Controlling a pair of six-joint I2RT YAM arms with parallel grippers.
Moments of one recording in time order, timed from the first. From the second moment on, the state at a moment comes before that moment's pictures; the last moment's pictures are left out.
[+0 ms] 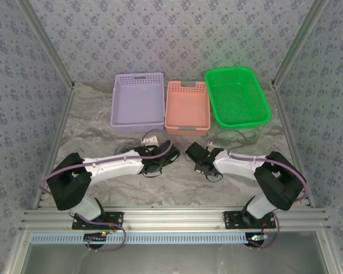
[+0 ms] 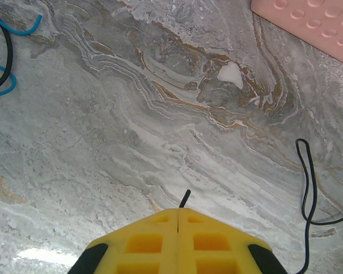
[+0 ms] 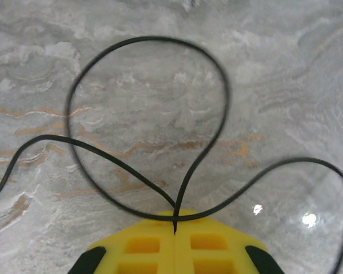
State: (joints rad) left arm -1.02 1.56 0.96 -0.54 -0.44 -1.28; right arm 0.80 1.53 0.75 -0.57 0.35 1.10
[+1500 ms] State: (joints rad) left arm -1.12 1.79 0.99 -0.40 -0.41 -1.28; right arm 0.01 1.43 1.97 -0.36 -0.59 1.27
